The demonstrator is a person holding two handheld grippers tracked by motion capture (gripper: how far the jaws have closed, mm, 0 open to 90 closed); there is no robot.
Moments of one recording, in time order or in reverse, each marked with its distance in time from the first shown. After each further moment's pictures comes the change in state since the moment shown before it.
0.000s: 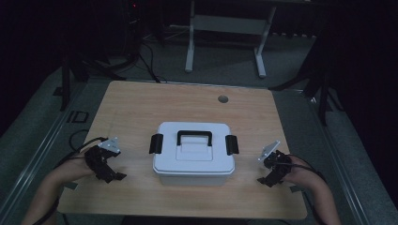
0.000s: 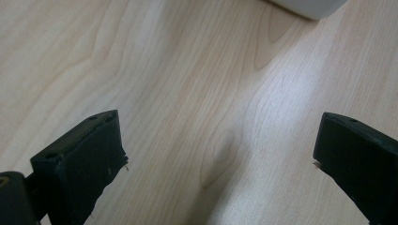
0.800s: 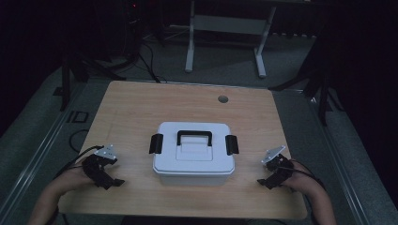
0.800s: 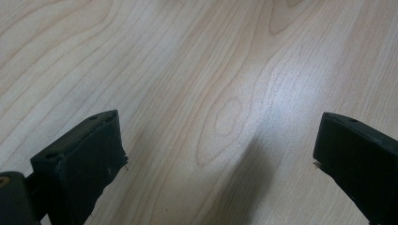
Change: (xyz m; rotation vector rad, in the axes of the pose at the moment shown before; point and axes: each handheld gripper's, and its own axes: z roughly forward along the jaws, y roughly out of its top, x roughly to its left) left arm -0.002 -0.030 0.018 -0.015 -0.008 -0.062; right arm 0.000 -0.021 0.016 -0.082 -0.031 0.078
